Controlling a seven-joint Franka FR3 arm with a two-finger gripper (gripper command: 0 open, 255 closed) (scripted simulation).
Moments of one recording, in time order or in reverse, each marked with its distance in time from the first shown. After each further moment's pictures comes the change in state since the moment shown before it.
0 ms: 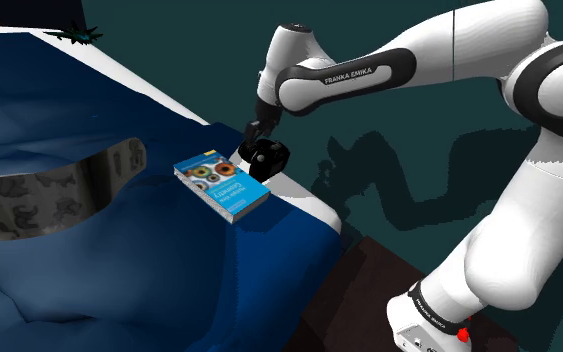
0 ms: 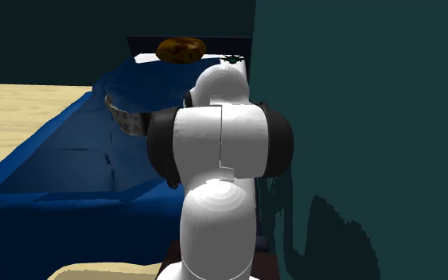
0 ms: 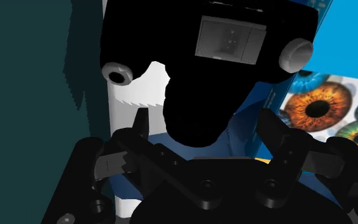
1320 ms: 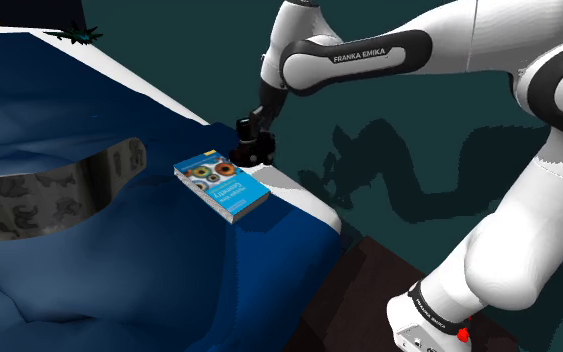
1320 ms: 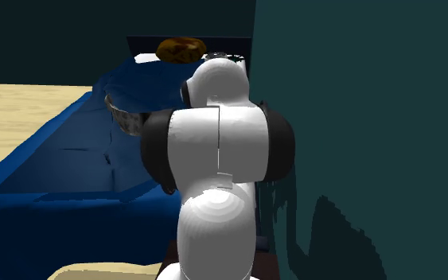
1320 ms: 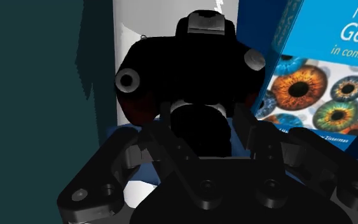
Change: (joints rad) arm -0.001 -0.045 0.005 0.060 0.022 -0.104 -0.020
